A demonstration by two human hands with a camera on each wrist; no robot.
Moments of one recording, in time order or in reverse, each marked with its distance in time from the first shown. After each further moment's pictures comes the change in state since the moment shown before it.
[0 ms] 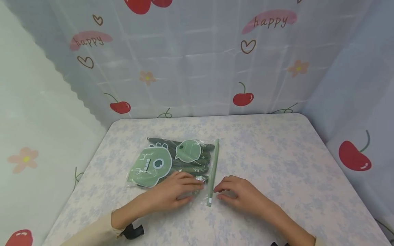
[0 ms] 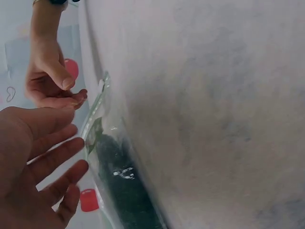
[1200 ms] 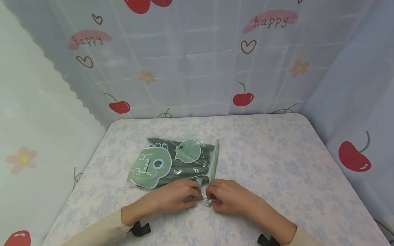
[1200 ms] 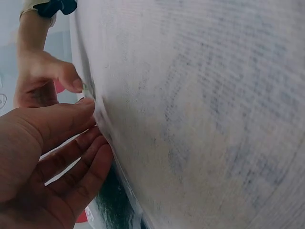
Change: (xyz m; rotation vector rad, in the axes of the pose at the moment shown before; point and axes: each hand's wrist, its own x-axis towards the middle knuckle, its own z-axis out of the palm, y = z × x) left_hand 0.016 -0.004 0.019 -0.061 -0.075 0.077; right_hand 0.028 -0.006 0.020 -0.231 -0.260 -0.029
